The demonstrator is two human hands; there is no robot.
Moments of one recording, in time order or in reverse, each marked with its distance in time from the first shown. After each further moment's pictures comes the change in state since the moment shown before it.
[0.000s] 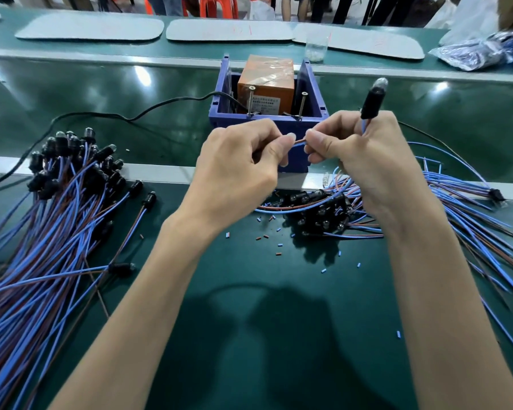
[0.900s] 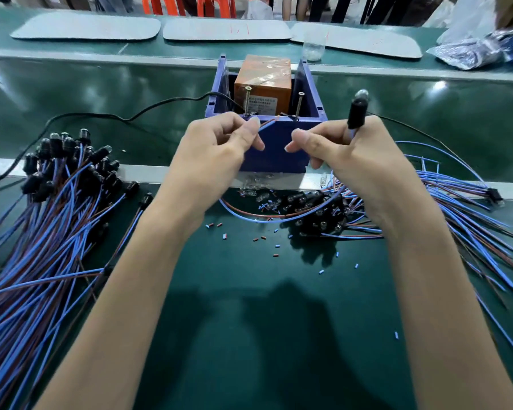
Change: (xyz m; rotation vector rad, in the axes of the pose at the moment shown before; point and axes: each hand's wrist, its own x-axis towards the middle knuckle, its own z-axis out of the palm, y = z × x) left_hand 0.008 -0.012 -0.011 -0.299 0.006 -0.277; right_hand -0.002 0.000 0.000 -0.157 -0.061 0.008
